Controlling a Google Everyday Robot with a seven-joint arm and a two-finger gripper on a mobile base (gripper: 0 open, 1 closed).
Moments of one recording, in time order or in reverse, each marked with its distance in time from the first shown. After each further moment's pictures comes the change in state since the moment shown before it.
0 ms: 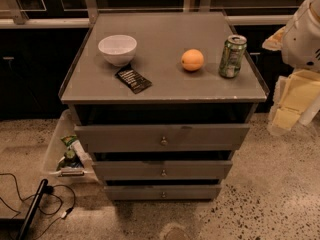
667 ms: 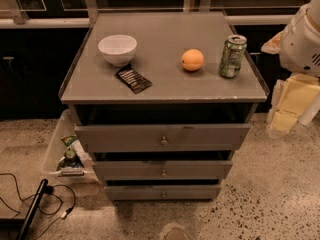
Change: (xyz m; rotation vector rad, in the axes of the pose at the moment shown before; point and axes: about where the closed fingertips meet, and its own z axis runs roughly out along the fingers) arm 0.002 0.001 0.008 -0.005 0.006 0.003
